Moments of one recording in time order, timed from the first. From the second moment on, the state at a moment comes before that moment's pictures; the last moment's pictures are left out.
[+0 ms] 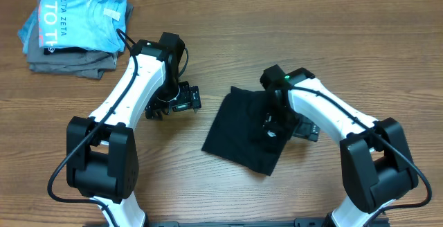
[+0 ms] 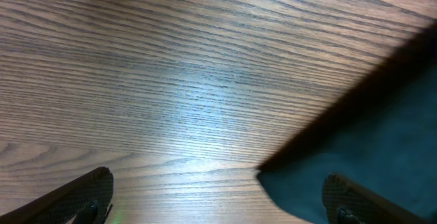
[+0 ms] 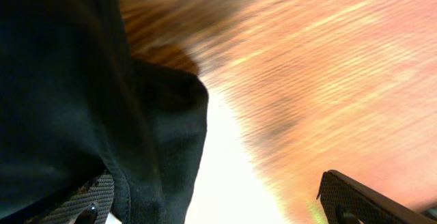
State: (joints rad) left arm -0.25 1.90 1.48 -1.25 0.12 -0.44; right arm 0.43 1.84 1.22 -1.18 0.15 0.76
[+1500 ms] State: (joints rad) left arm -0.25 1.90 1.48 -1.27 0.12 -0.44; right arm 0.21 1.86 1.26 -0.97 -0.04 0.59
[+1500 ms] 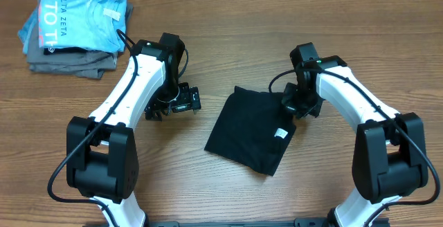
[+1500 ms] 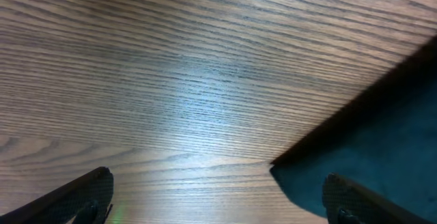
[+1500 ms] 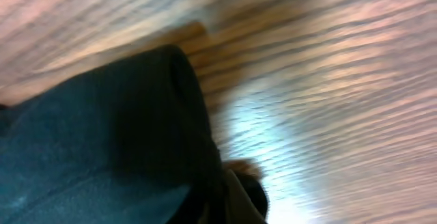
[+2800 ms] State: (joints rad) left arm -0.25 1.90 1.48 -1.25 0.12 -0.44; right arm 0.30 1.44 1.31 -1.35 -0.28 0.42
